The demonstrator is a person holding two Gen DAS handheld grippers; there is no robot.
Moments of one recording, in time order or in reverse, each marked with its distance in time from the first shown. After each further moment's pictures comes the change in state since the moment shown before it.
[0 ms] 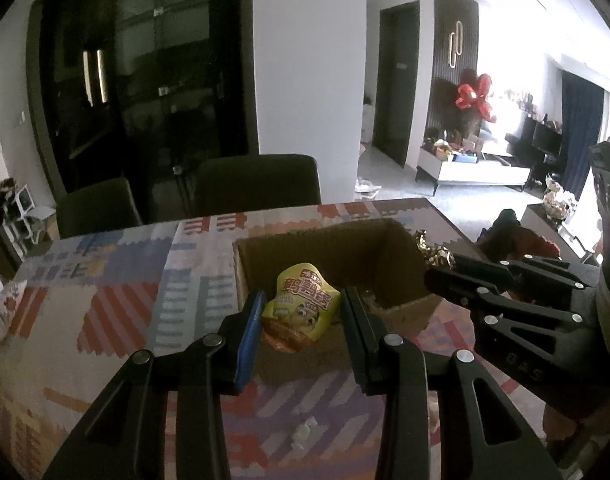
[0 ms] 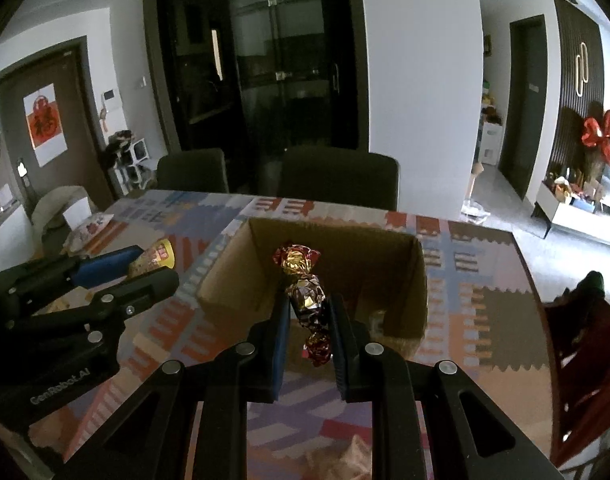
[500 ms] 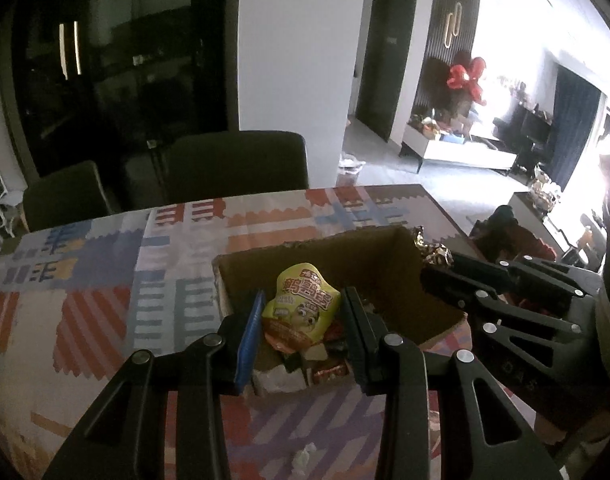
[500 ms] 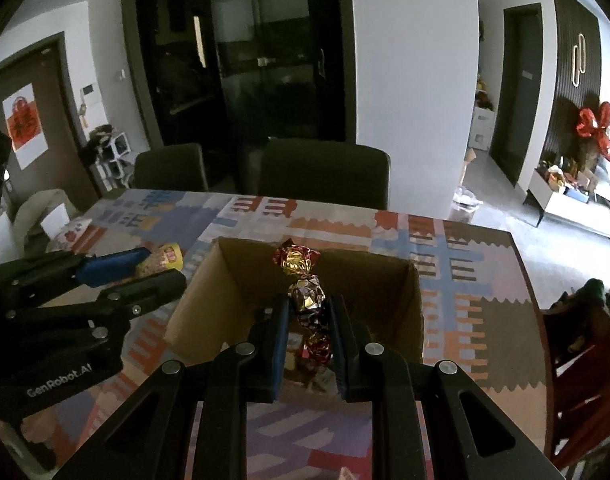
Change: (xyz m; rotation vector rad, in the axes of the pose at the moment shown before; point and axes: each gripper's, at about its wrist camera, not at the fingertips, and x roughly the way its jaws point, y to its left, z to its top) left arm 0.071 0.018 0.044 -0.021 0.135 -0.103; right arm 0.053 -0.017 0.040 0.034 0.076 -0.048
